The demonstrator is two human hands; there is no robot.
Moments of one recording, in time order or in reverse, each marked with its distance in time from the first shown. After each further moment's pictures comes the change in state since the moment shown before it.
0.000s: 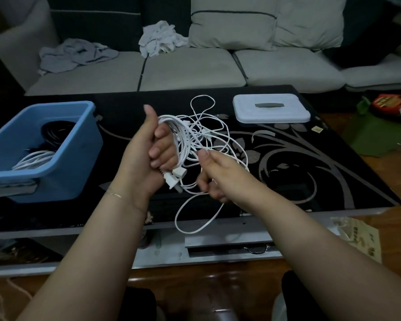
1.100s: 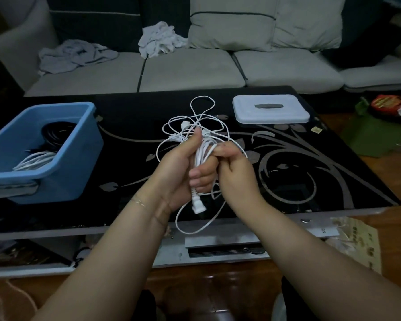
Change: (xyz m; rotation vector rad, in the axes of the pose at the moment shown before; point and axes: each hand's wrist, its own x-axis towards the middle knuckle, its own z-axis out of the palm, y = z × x) left_hand -0.006 -0.031 0.024 0.200 -0.245 -0.314; right_hand 0.011 0.022 0.010 -0.130 0.565 -0.324
